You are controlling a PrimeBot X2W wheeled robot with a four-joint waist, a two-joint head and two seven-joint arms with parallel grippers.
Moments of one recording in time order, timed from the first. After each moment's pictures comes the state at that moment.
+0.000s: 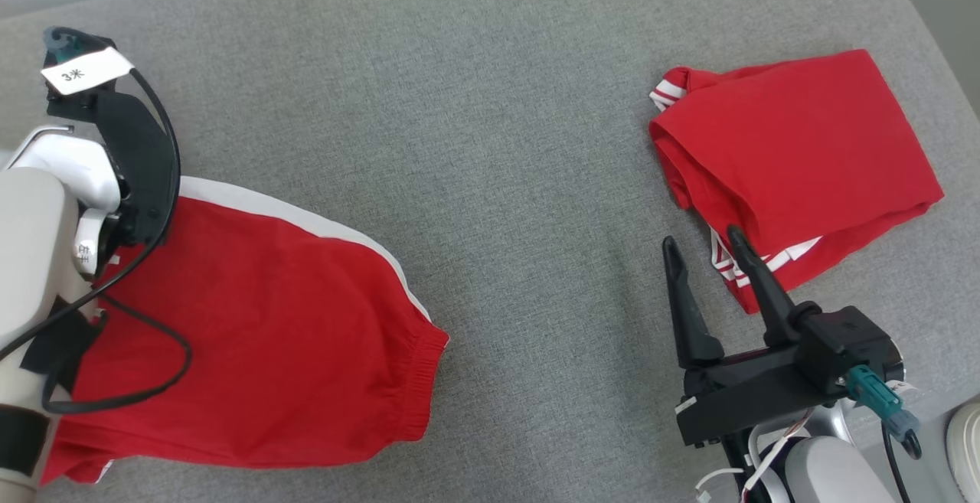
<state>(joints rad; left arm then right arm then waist) -0.98 0.39 -0.50 0.70 -0.23 0.03 0.78 -0.13 -0.06 0.17 -0.06 0.23 -0.07 -0.09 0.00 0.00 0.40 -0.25</state>
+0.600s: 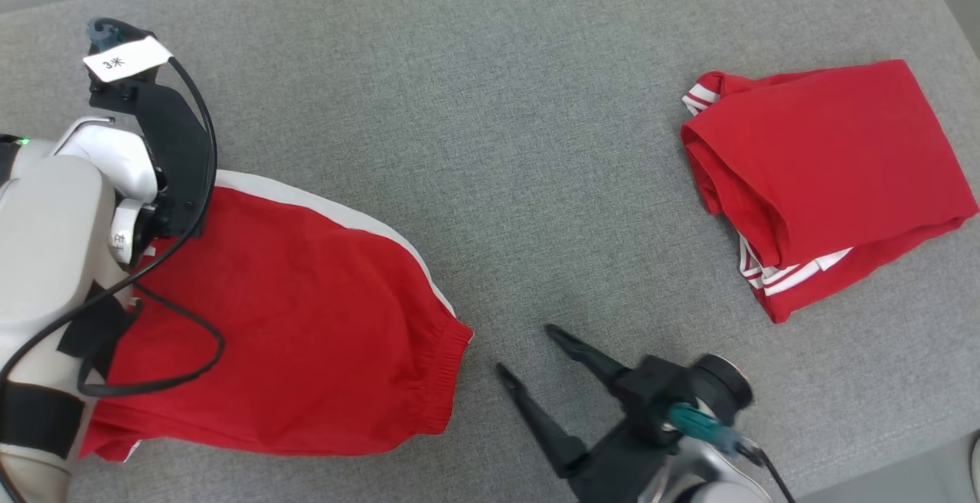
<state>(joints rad) -1.02 0.33 -0.52 0.76 -0.24 0.00 0.76 -0.13 -0.08 0.45 -0.03 0.22 0.10 0.10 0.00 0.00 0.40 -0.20</state>
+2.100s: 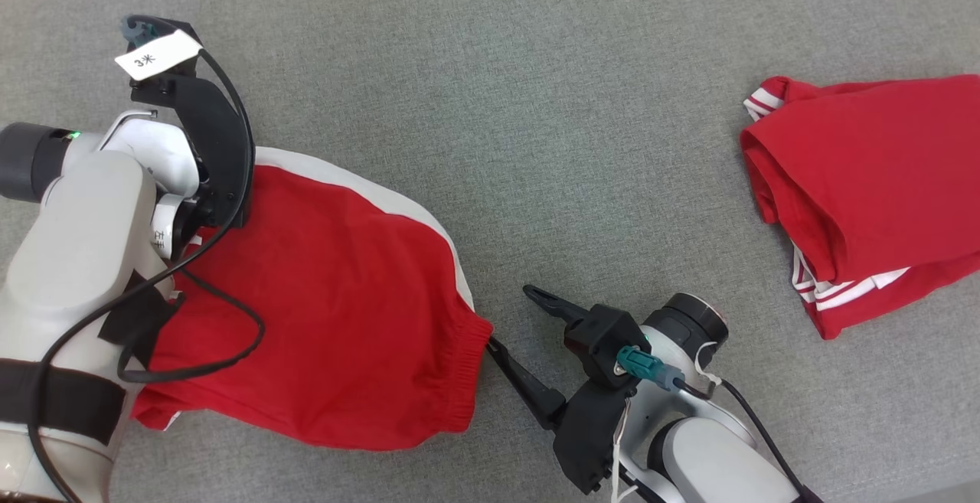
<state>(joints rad) -1.04 0.25 -0.51 0.83 -0.28 0.00 0.67 -0.36 -0.09 0.55 0.14 0.17 0.11 0.16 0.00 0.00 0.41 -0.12</state>
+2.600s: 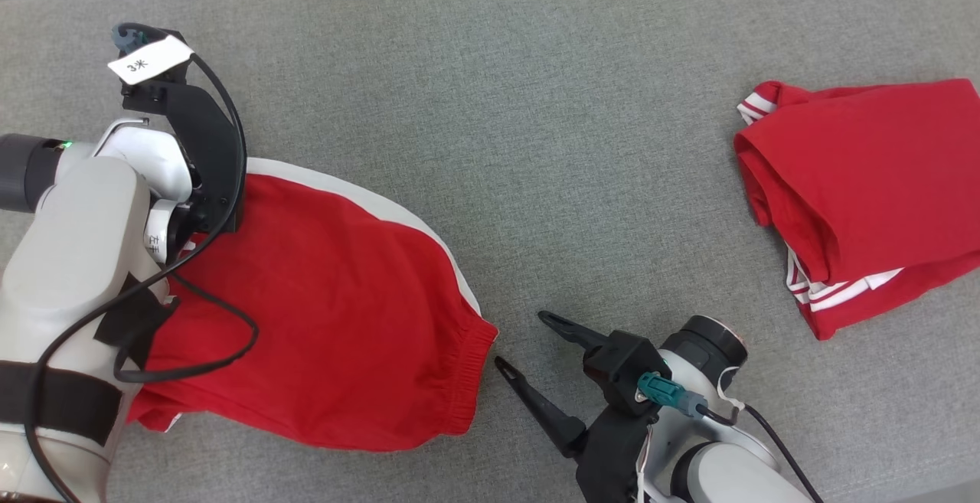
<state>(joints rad) -1.04 0.25 -0.50 0.86 -0.29 0.00 0.65 -0.30 -0.17 0.57 0.05 0.19 0.12 0.18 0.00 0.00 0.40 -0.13</state>
